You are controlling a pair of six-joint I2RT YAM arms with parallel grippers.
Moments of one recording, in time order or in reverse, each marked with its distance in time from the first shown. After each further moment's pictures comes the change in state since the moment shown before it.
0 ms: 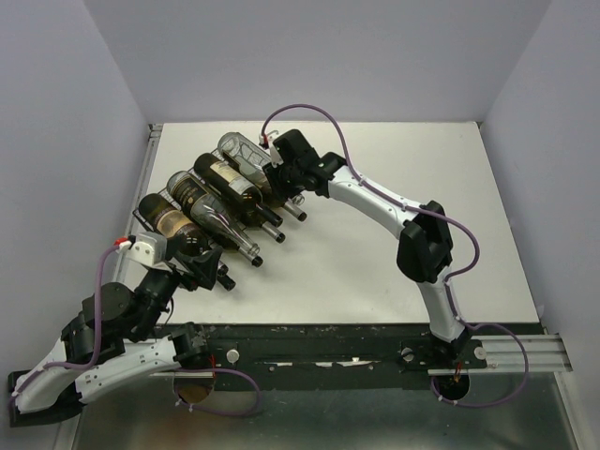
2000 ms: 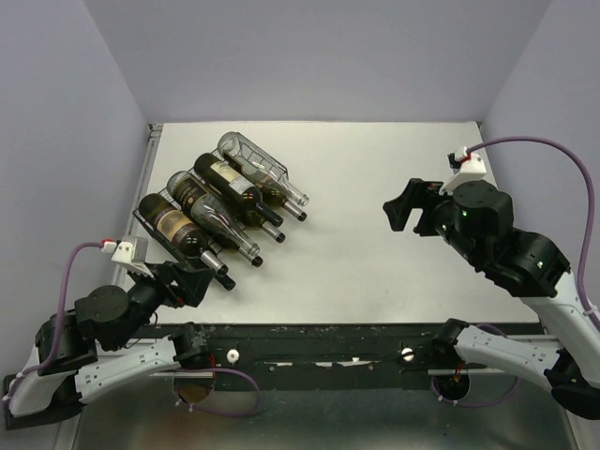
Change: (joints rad) left arm 0.000 0.009 0.150 -0.440 0.106 -0.500; right arm 0.002 -1.245 -0.658 -0.248 0.412 0.431
